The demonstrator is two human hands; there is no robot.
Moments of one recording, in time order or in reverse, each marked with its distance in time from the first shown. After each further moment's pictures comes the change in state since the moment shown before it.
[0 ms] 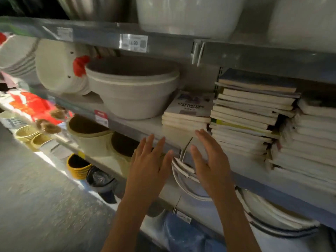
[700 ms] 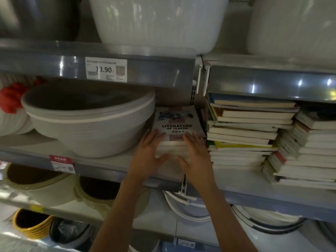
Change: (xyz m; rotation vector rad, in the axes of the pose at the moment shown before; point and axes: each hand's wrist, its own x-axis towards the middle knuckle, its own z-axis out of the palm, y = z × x) left_hand 0.215 -0.057 0.051 -0.120 -0.046 0.450; right_hand 0.106 0.054 0.078 -0.403 0.193 0.013
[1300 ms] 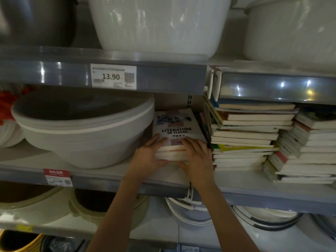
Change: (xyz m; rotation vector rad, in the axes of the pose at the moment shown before) left_hand 0.025 -0.029 -0.008 -0.079 -0.105 0.120; right_hand 0.014 0.011 0.027 -0.307 0.116 -0.071
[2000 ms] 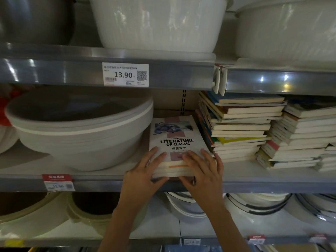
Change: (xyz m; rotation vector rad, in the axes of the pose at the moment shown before) left_hand -0.076 -0.011 -0.014 0.118 0.172 0.258; right_hand -0.064 -0.029 -0.025 -0.138 0.179 -0.111
